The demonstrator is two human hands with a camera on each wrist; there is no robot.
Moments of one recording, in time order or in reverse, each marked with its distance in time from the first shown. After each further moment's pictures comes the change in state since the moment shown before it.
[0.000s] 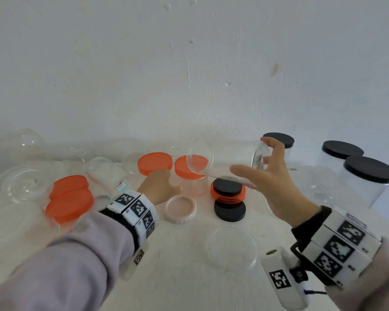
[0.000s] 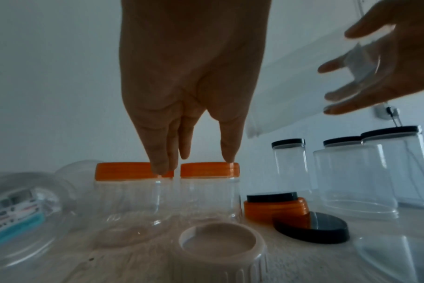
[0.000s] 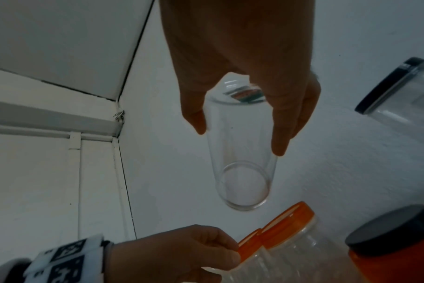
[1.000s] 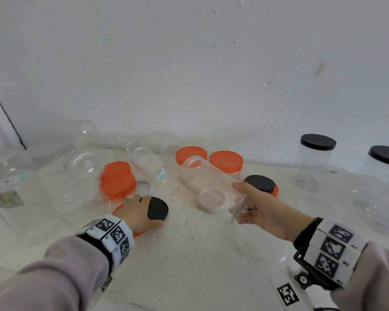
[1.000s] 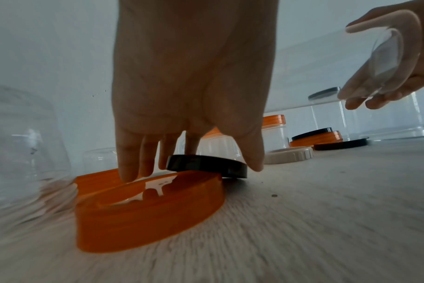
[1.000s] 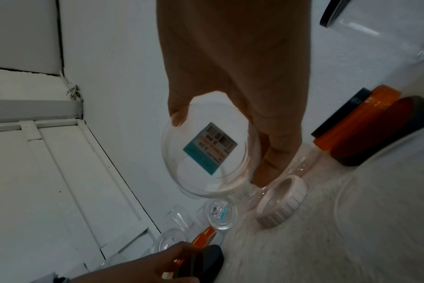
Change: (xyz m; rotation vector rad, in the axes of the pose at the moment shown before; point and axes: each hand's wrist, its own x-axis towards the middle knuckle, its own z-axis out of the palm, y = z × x) left_hand -0.092 -0.114 -0.014 0.249 -0.223 -0.269; right_hand -0.034 0.025 0.055 0.119 -0.466 0.511
